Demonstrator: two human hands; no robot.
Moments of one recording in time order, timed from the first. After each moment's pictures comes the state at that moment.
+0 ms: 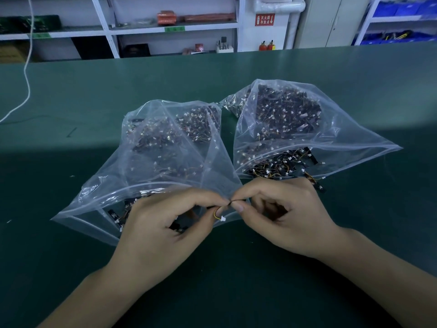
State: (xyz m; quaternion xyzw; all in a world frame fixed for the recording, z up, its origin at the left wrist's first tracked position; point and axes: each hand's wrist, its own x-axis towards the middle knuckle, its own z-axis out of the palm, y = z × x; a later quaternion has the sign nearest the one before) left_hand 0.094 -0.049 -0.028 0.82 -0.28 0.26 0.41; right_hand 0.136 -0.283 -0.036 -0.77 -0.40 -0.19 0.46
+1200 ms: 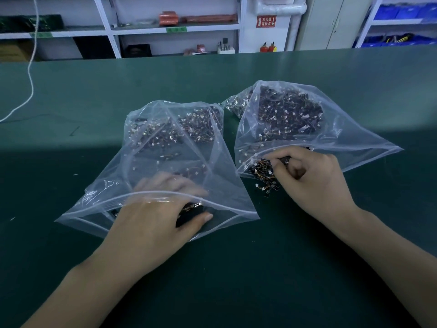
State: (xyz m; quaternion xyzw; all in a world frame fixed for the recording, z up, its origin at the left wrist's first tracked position) left_hand 0.110 -0.021 -0.030 0.94 -0.24 0.17 0.13; right_hand 0.173 -0.319 -0.039 -0.88 -0.19 -0.28 0.34
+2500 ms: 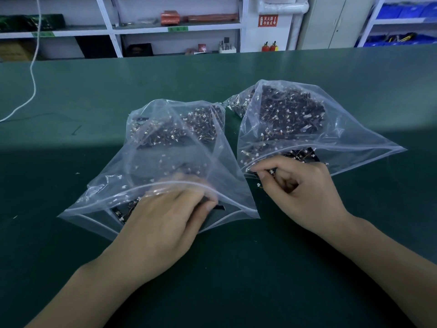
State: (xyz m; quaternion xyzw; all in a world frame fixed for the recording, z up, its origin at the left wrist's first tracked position) left_hand 0.100 -0.035 -0.023 0.93 -0.27 0.18 0.20; right_hand 0.162 -0.304 -0.043 -0.84 -0.30 -0.26 0.38
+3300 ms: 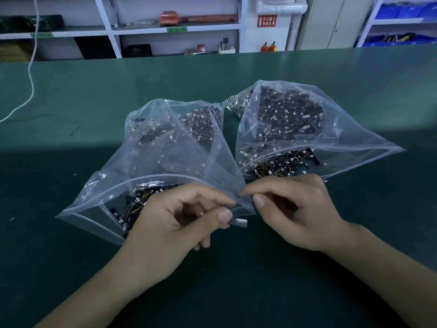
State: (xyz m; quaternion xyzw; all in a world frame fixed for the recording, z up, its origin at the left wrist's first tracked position) left_hand 0.089 -0.050 -0.024 0.77 -0.21 0.06 0.60; right_hand 0.143 -0.295 -0.034 -0.77 -0.41 -0.23 0.43
